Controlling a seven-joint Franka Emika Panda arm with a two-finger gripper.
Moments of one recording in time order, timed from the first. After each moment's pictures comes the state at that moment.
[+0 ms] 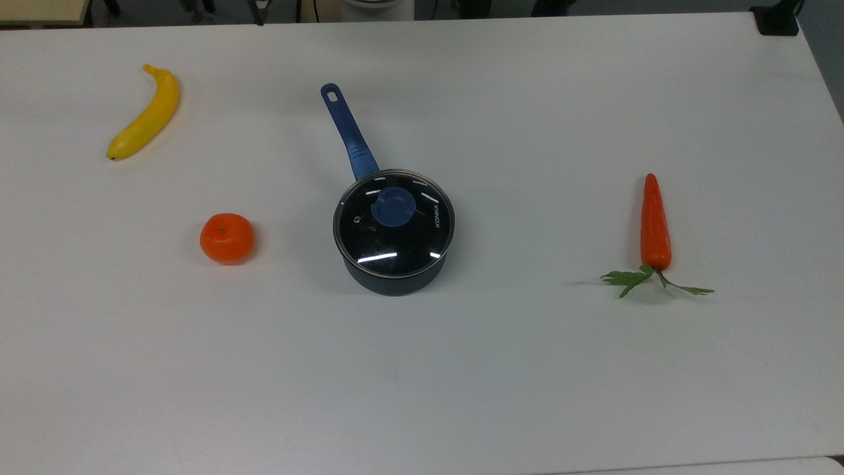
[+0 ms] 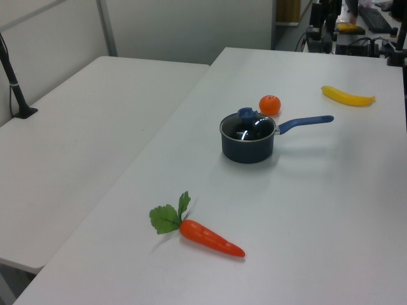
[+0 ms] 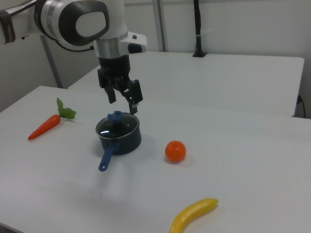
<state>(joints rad) -0.09 0.02 -0.10 -1.61 0.05 1.63 0.00</state>
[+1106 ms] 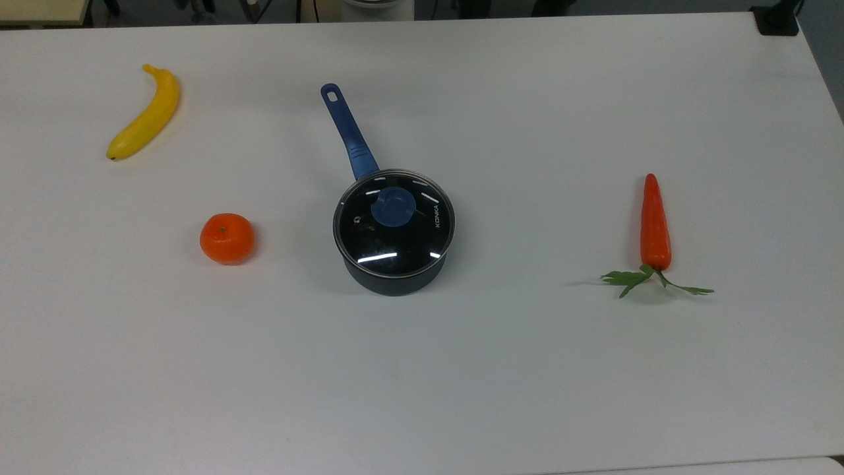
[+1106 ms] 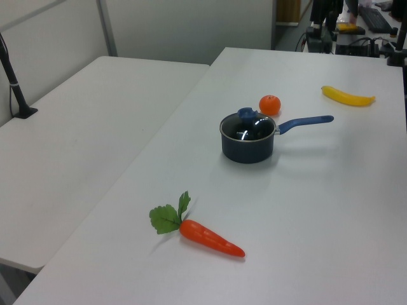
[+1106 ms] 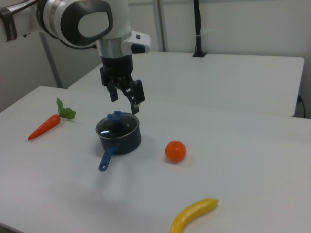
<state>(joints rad) -0.12 0.02 -0.11 -1.60 0.09 1.63 0.00</state>
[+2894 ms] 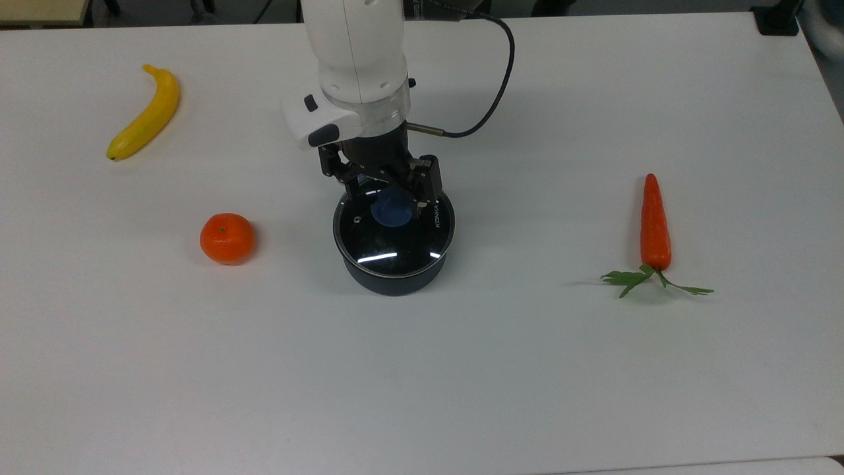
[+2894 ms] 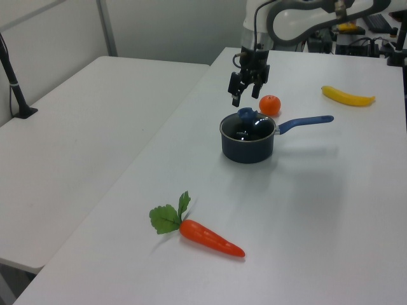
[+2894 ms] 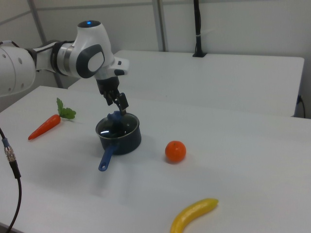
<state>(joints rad) 0.19 0.43 -0.08 -1.47 0.09 2.06 0.38</state>
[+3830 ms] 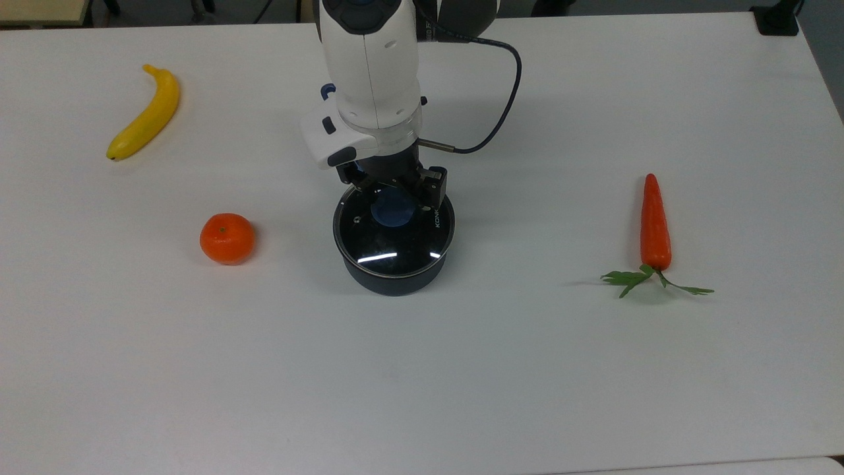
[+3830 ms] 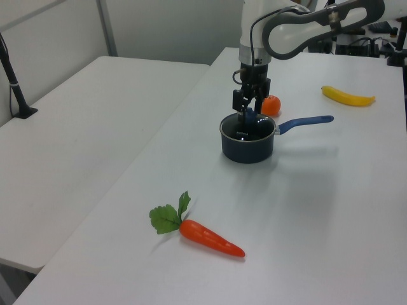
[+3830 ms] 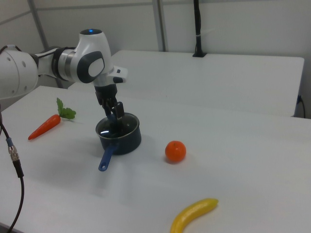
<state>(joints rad) 0.21 0.46 -0.08 -1.47 0.09 2.01 0.39</state>
